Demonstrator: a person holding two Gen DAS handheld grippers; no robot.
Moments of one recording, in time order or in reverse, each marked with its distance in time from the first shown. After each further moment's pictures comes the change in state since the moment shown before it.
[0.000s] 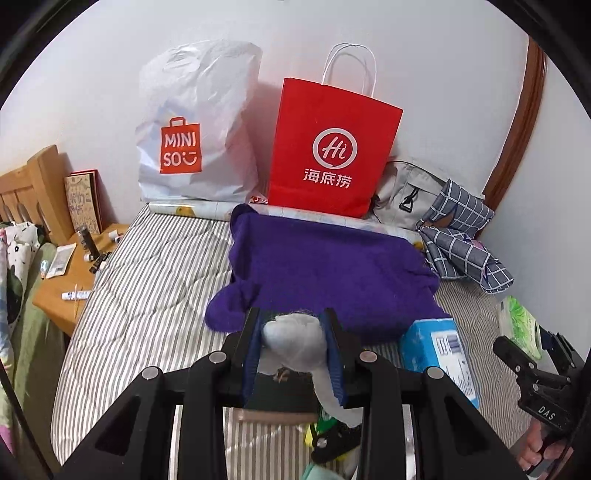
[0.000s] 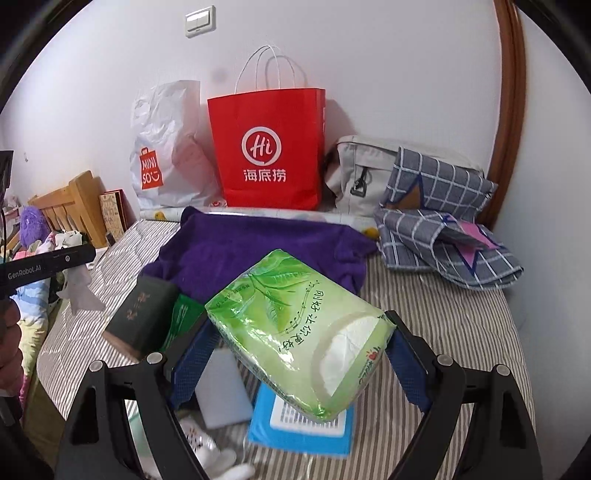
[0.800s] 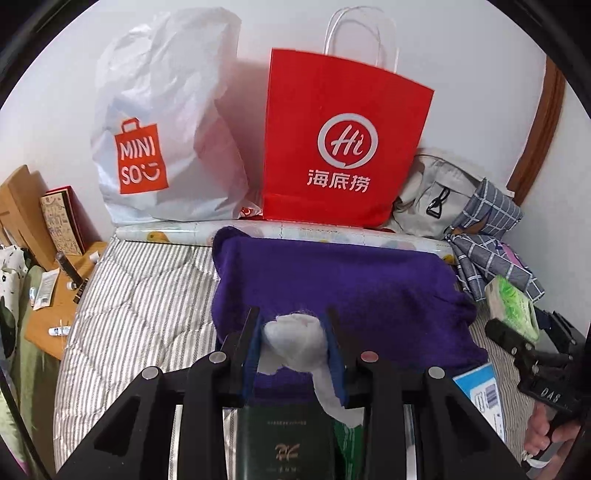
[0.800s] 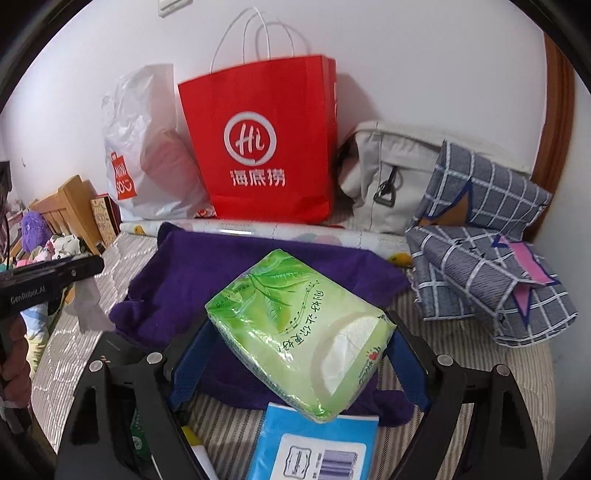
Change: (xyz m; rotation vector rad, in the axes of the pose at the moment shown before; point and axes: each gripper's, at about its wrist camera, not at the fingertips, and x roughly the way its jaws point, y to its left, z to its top) left arm 0.102 -0.006 0.063 0.047 0.065 0.026; right arm 0.120 -0.011 0.065 0.008 0.081 0.066
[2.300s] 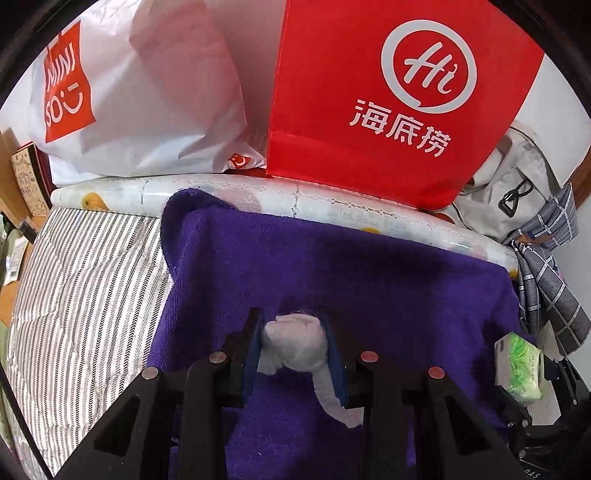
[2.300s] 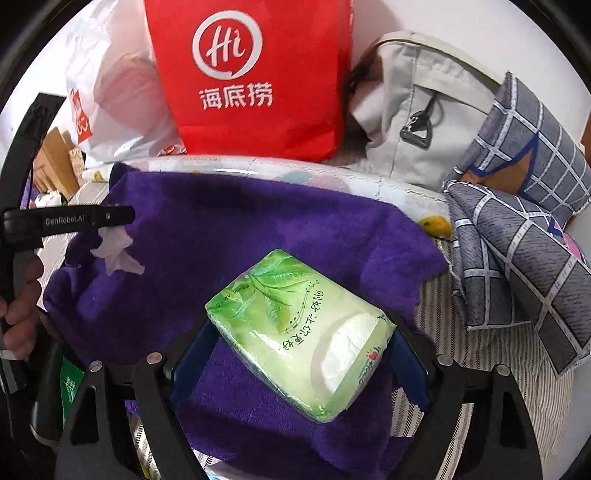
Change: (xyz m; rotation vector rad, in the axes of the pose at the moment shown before) left arm 0.144 0.010 0.031 -0.102 0.188 0.015; right arm 0.109 -0.009 -0.005 -0.070 0.201 -0.018
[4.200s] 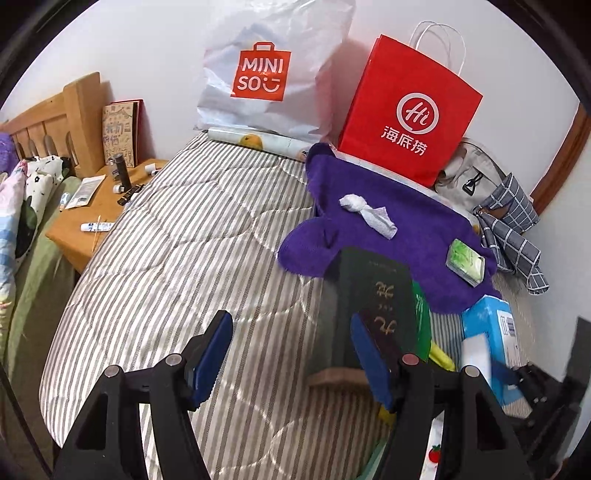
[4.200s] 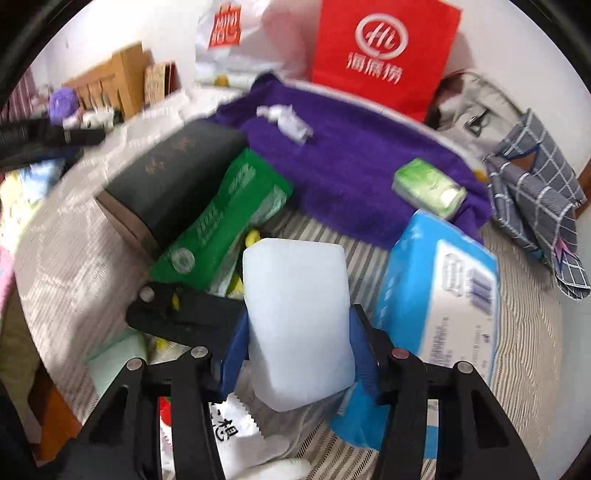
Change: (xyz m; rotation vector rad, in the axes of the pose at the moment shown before) left arm -0.174 0.095 -0.177 -0.118 -0.132 0.009; right arm -0.107 0.114 -0.148 -0.215 0.022 0.024
